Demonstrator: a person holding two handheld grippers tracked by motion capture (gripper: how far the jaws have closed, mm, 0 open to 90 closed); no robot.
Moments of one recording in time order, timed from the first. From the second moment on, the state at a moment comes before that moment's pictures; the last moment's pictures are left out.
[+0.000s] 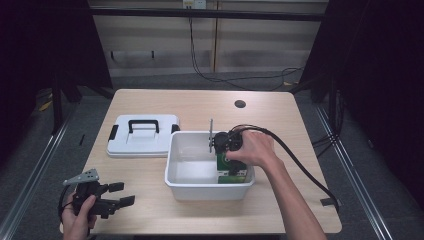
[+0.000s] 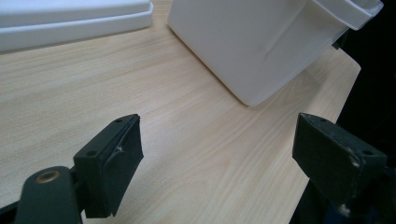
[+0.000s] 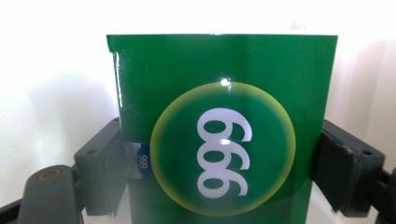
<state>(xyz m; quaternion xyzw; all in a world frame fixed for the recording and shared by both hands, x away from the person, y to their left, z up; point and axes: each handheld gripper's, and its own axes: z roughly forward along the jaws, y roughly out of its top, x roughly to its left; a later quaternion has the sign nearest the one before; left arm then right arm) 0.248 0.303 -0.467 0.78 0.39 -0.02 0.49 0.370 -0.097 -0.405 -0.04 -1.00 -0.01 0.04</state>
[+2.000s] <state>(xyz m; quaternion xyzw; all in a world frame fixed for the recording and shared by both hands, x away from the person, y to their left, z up) 0.247 0.303 -0.466 0.78 0.39 -0.03 0.49 0.366 -0.104 -0.411 -0.05 -1.00 -0.01 0.00</state>
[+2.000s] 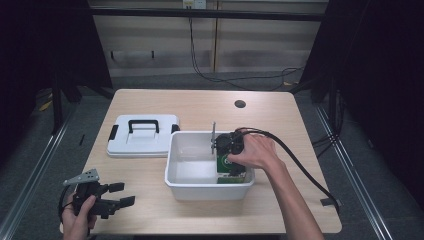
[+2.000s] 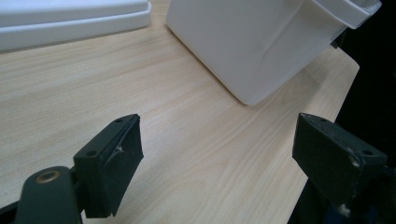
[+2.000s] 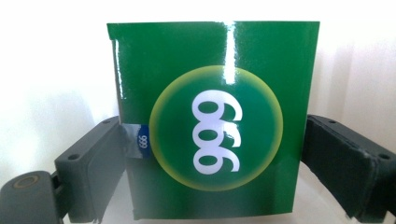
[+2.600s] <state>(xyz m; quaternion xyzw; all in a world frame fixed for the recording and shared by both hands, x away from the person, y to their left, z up) 0.247 0.303 -0.466 0.78 0.39 -0.03 0.49 0.355 -0.136 -0.368 -0.09 -0.98 -0.16 -0.04</state>
